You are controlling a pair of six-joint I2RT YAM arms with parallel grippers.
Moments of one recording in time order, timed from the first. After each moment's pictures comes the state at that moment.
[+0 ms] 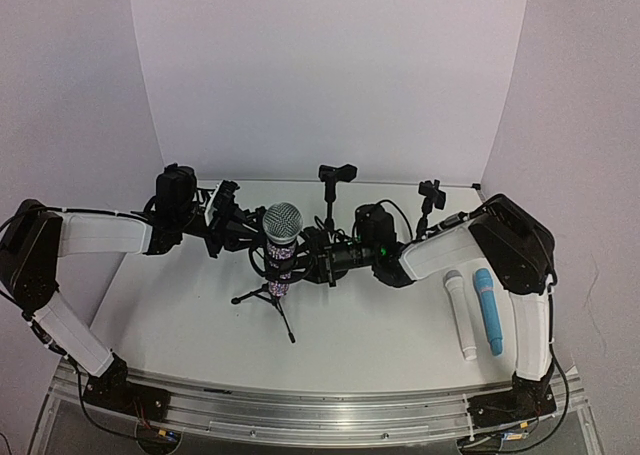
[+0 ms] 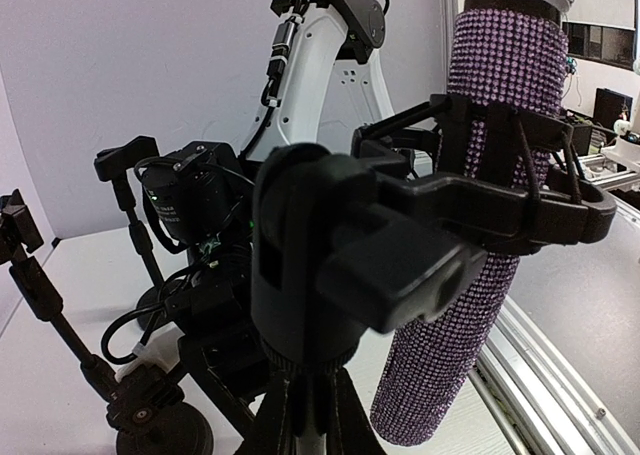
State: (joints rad) left arm -0.47 1.55 0.87 0.47 1.36 0.35; right arm 0.80 2.12 1.19 0.76 -0.92 1.61
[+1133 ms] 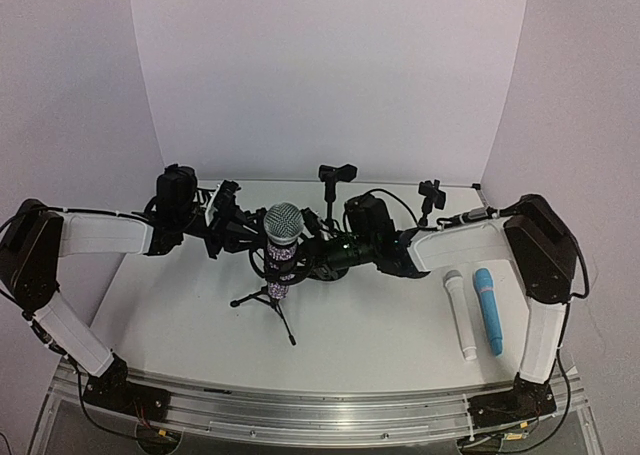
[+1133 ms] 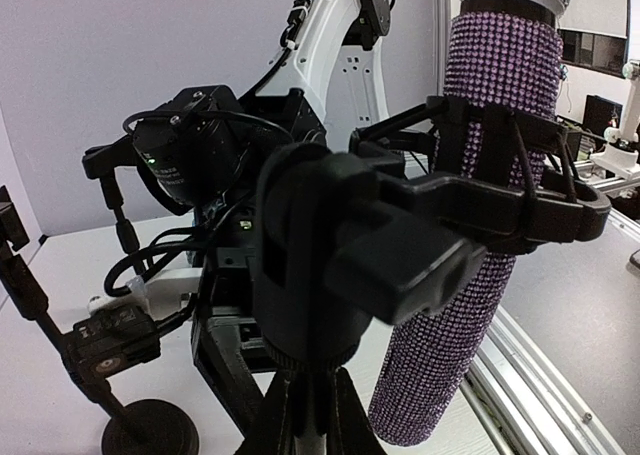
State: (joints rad) left arm -0.47 1.55 0.87 0.49 1.37 0.30; right arm 0.86 1.97 1.23 0.34 -0.72 0.94
